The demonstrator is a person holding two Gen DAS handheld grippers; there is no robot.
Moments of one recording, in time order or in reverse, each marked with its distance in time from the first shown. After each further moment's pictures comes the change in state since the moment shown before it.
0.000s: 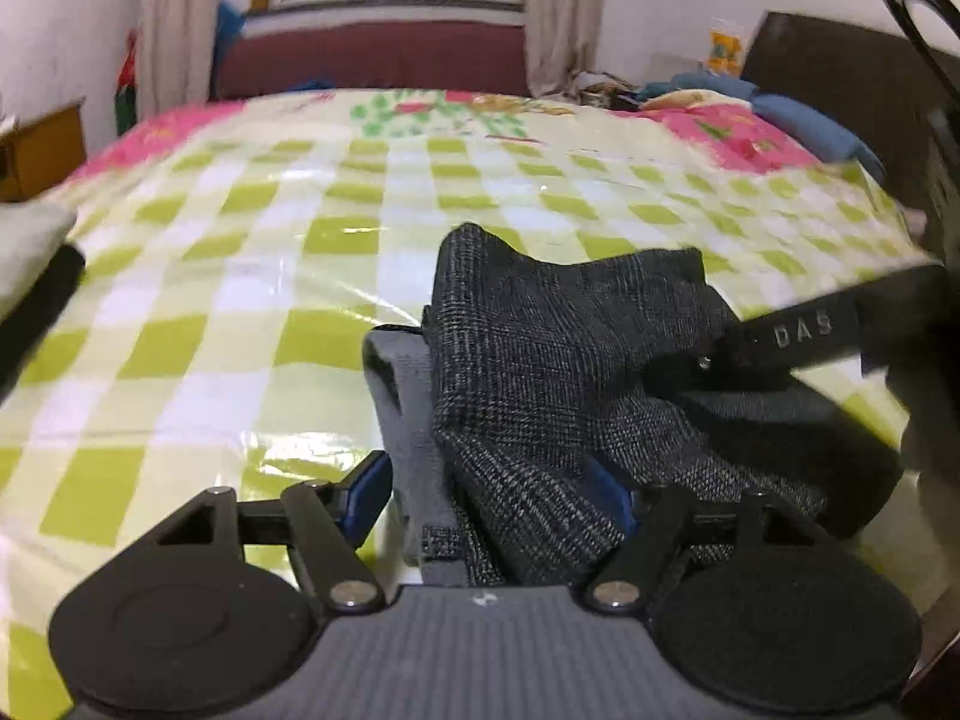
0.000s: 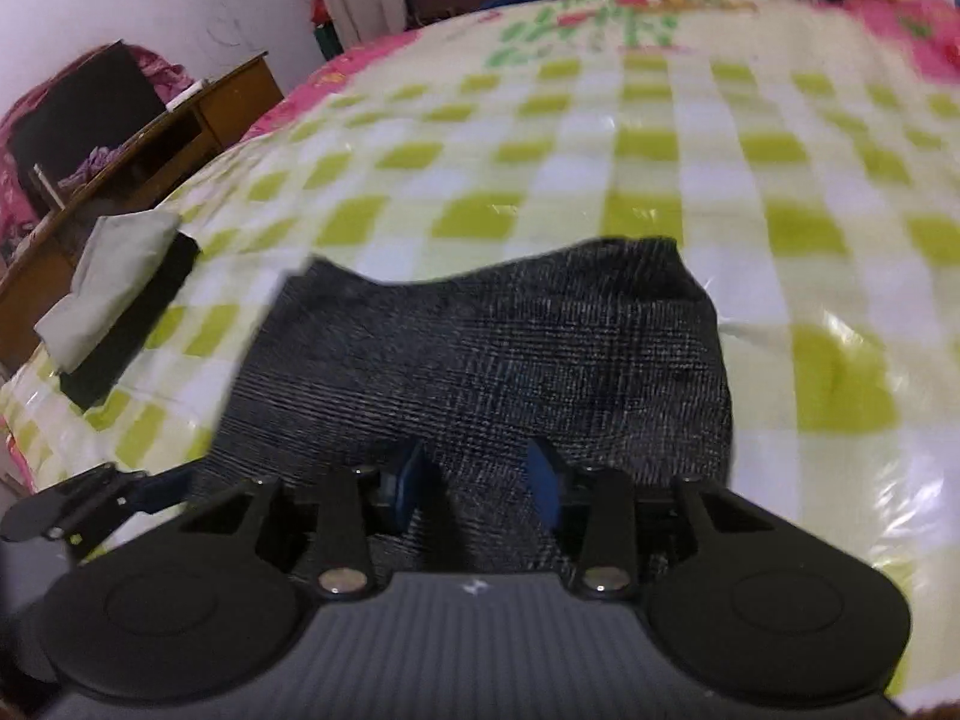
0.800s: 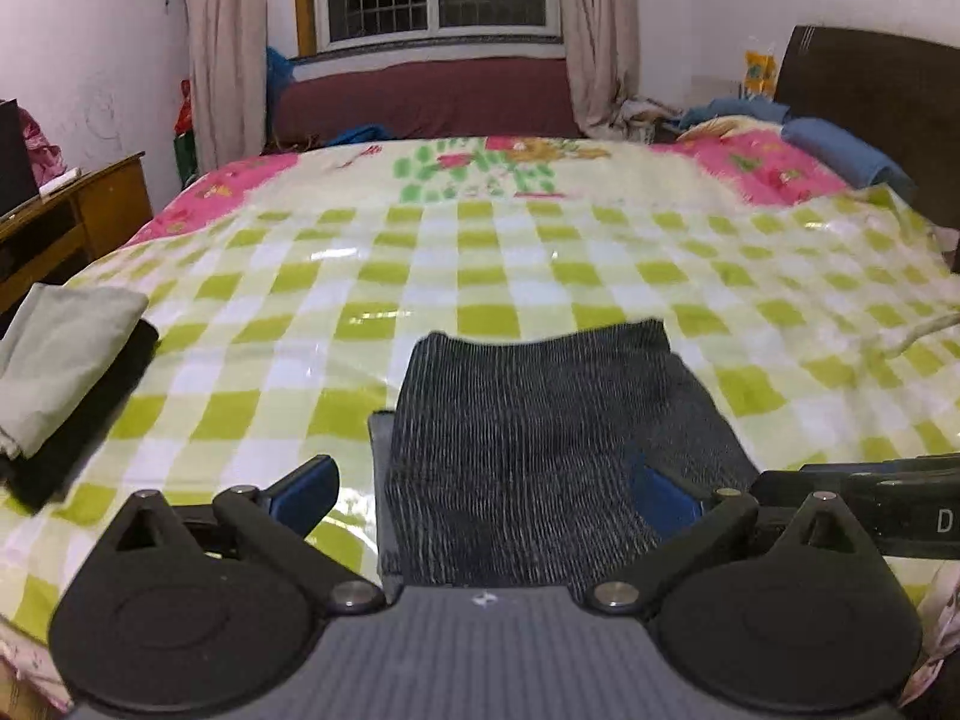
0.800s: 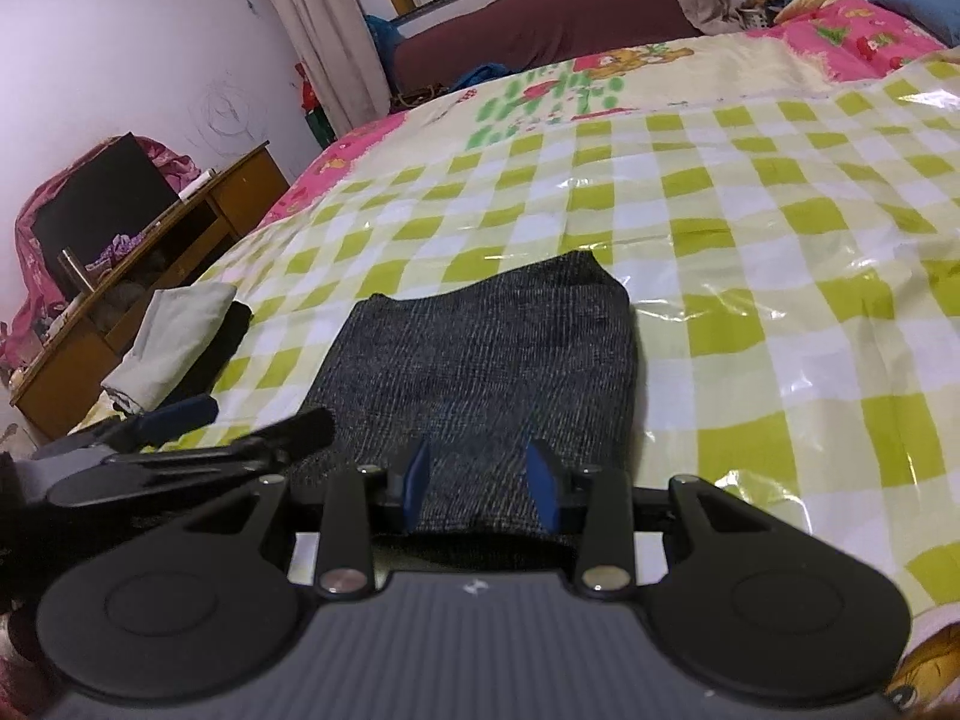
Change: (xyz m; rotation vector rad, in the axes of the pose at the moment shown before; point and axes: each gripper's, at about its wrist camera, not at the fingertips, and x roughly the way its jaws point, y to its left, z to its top) left arm -0.056 -0.064 0.027 0.033 -0.063 0.164; right arm -0.123 0.007 -0.056 0.098 -0.151 0.025
